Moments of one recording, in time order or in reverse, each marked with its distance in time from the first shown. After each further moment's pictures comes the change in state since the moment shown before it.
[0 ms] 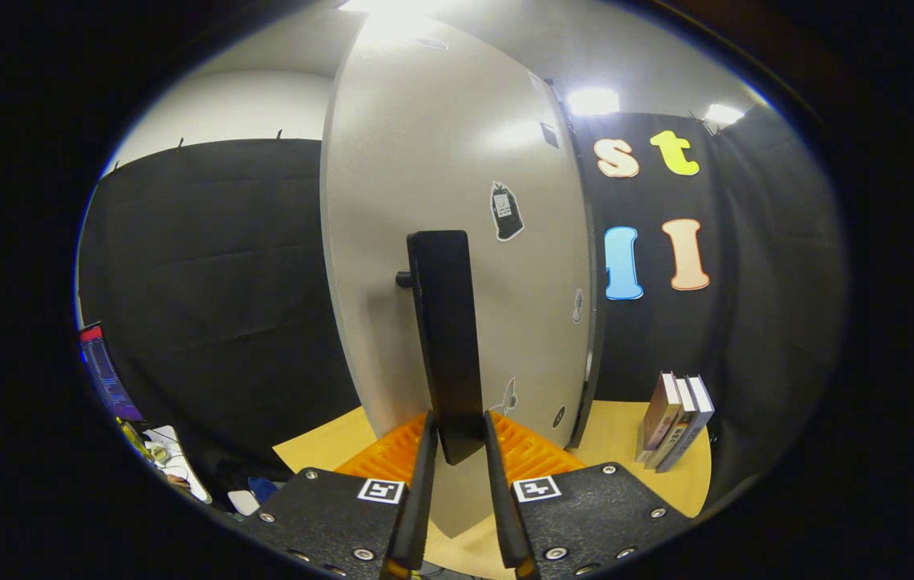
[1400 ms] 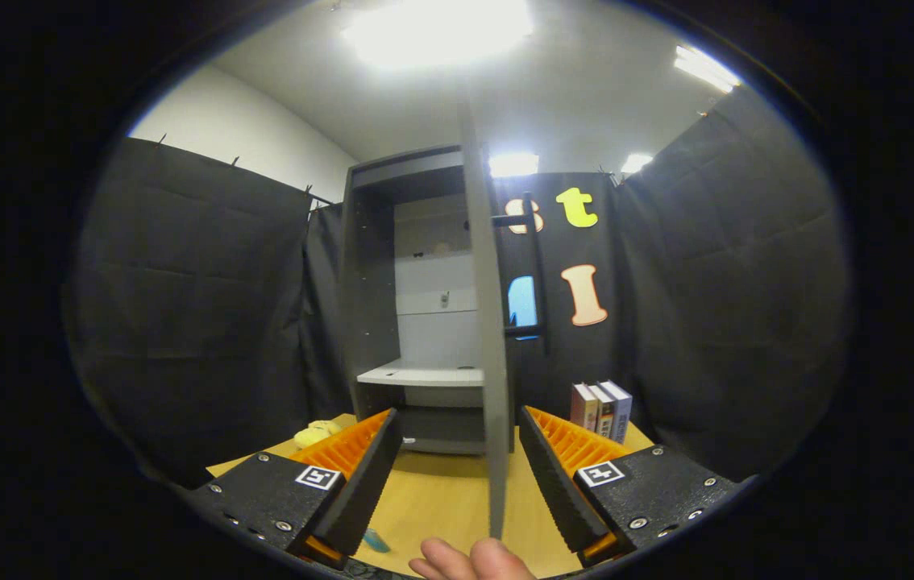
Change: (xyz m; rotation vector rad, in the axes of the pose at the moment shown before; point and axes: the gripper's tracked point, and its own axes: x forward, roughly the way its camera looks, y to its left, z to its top) arm -0.031 0.081 -0.074 0.014 -0.282 -0.321
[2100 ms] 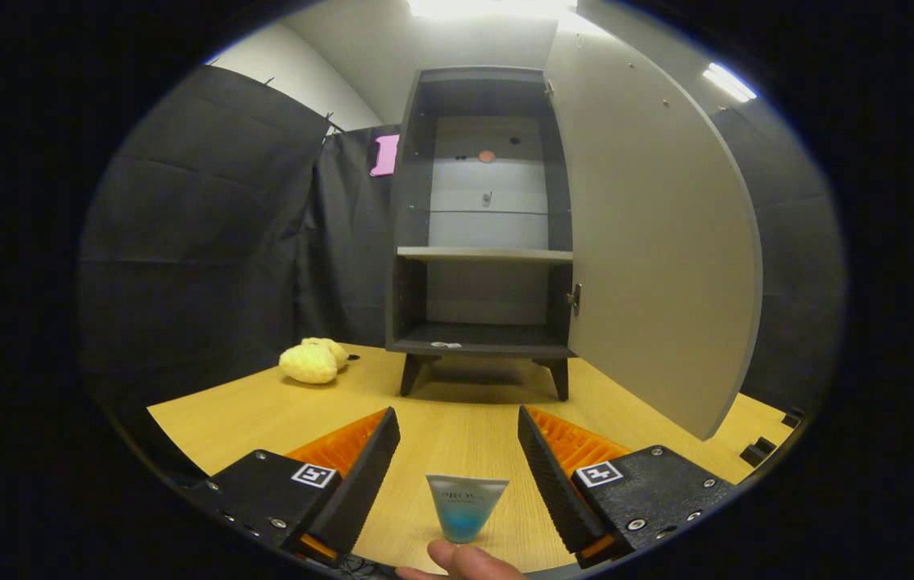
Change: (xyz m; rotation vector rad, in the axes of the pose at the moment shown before) arm 0.083 0.119 -0.265 -0.101 0.134 -0.148
